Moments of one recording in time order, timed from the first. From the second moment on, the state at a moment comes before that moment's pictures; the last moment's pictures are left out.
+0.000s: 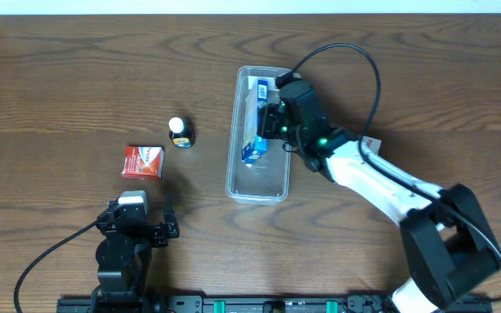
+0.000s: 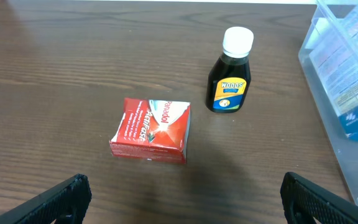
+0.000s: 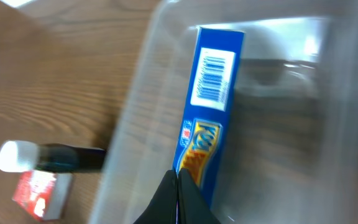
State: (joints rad) left arm -0.03 0.01 0.15 -0.54 -0.06 -0.04; right arm 0.55 1.75 1.09 -0.04 -0.10 0.63
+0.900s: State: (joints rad) left arm -0.03 0.01 0.15 -0.54 -0.06 -0.04; right arm 0.64 1.65 1.08 -0.11 -0.18 0.40
